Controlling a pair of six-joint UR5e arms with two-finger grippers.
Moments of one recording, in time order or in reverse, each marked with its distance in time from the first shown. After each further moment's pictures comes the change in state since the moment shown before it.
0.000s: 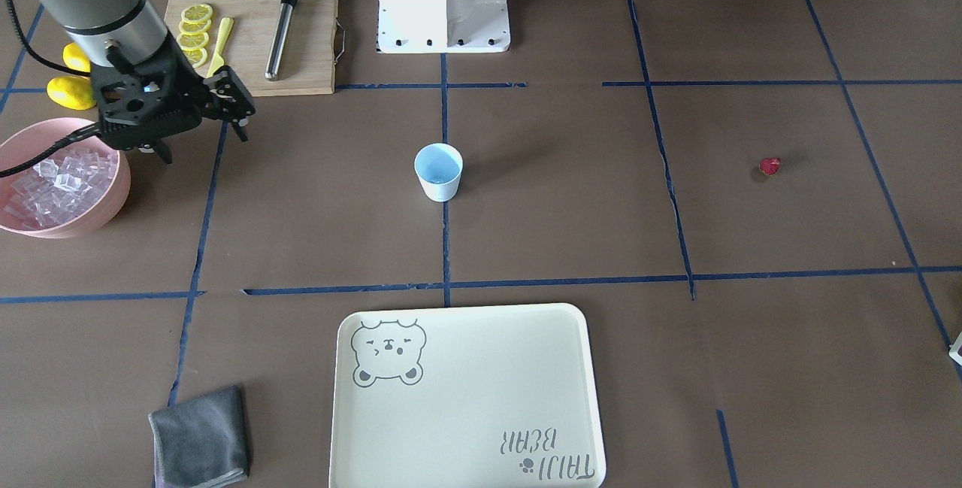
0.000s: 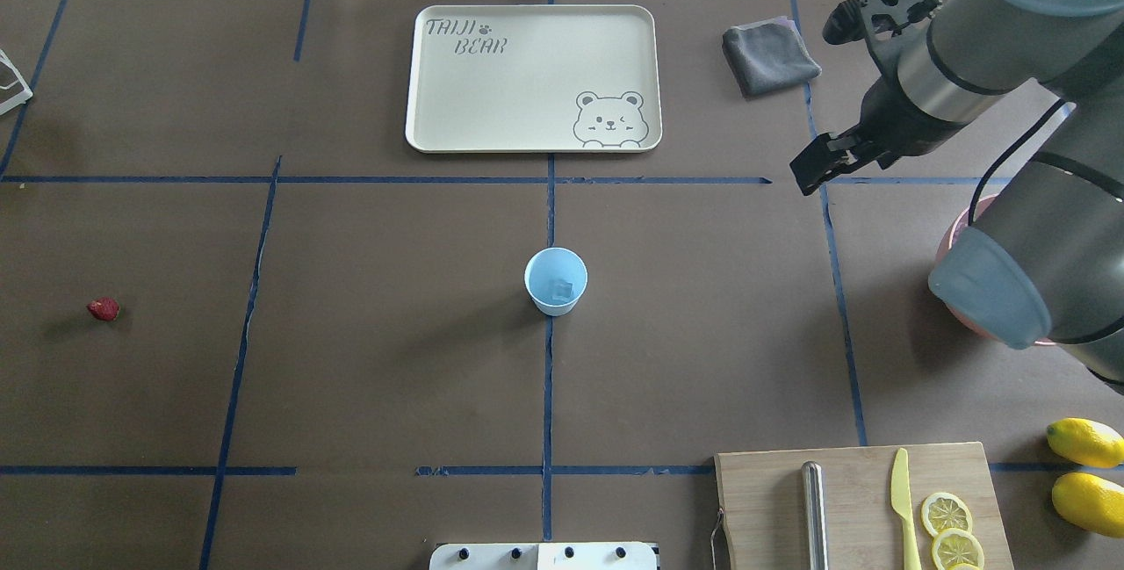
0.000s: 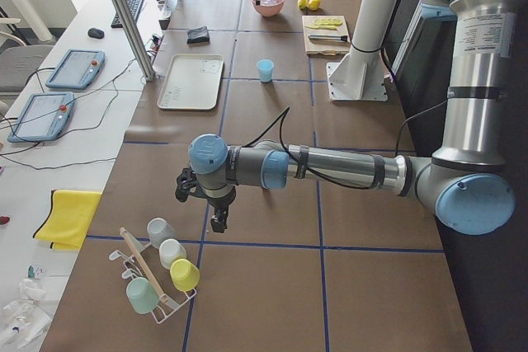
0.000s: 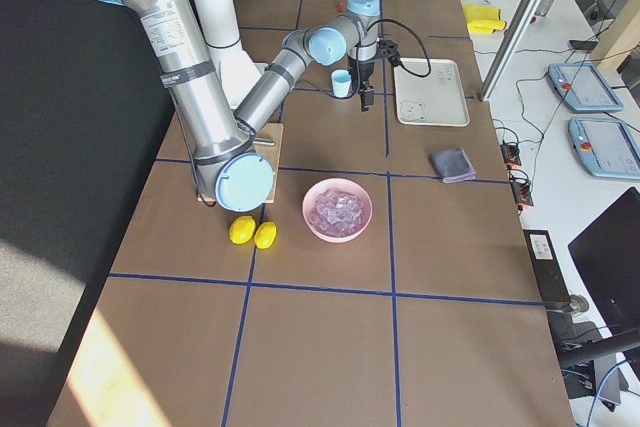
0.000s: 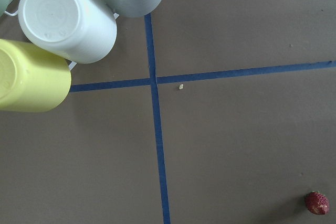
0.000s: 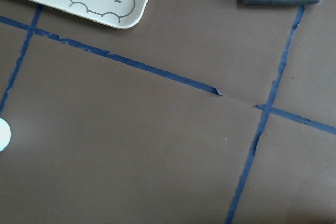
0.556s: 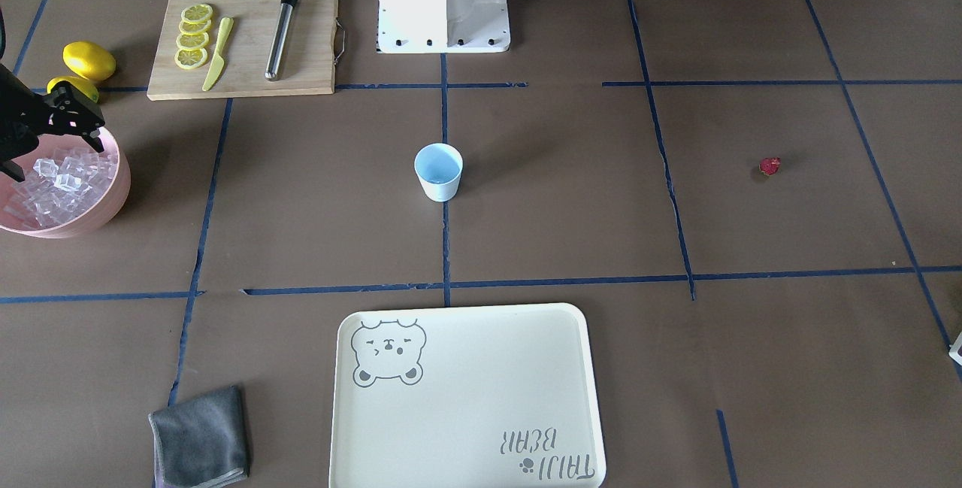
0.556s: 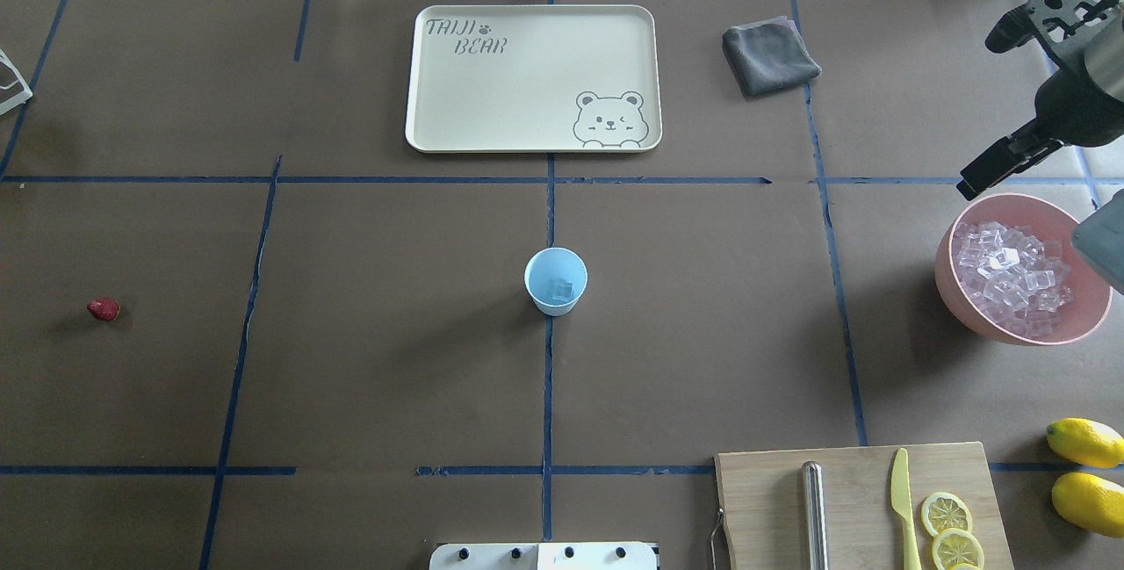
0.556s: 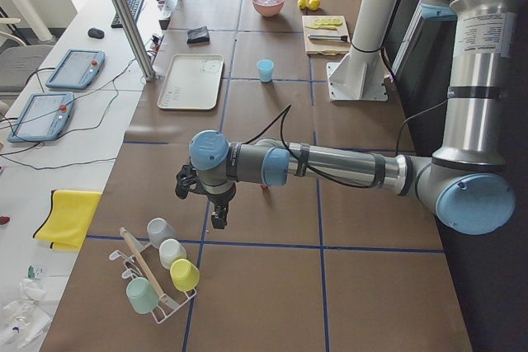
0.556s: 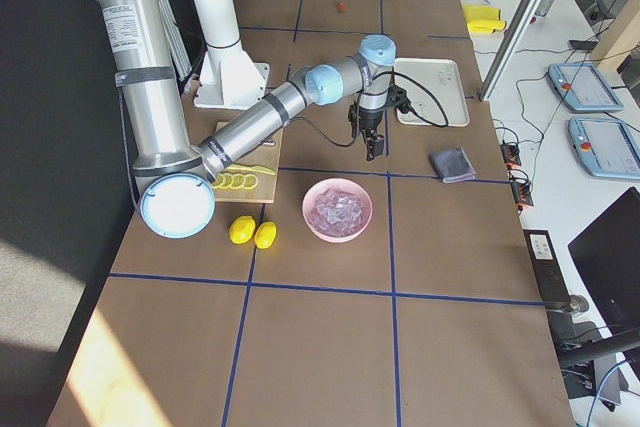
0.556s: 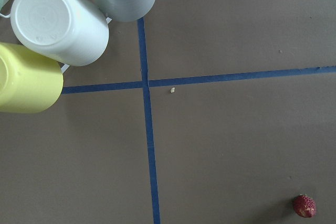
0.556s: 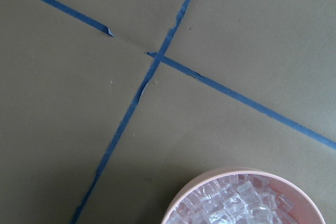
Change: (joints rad) left arm 0.002 0.002 -0.018 -0.002 -0.005 -0.041; right arm 0.173 -0.197 -0.039 0.020 0.092 -0.354
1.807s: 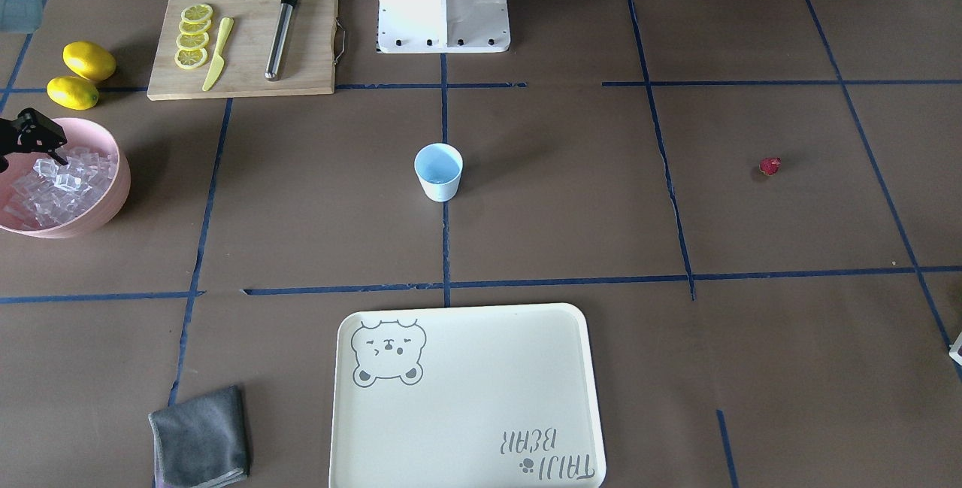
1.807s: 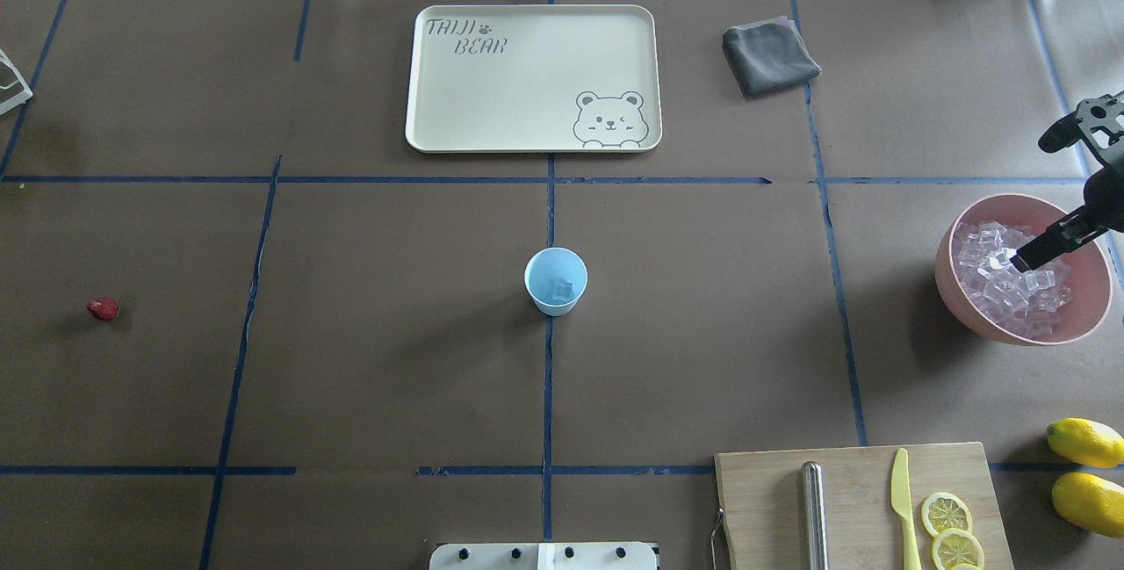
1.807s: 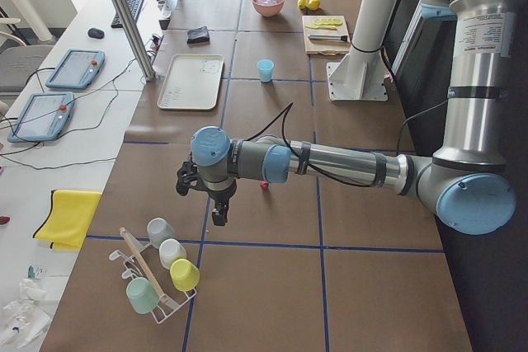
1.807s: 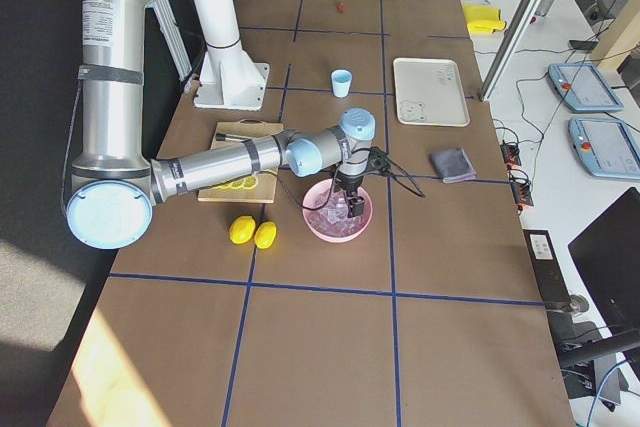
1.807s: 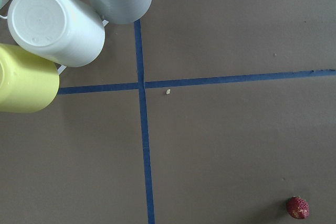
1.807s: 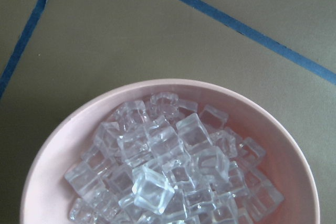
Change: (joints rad) left arm 0.003 0.004 -0.017 0.000 0.000 -0.011; right arm -0.032 -0.236 -0.146 0.355 0.000 -0.007
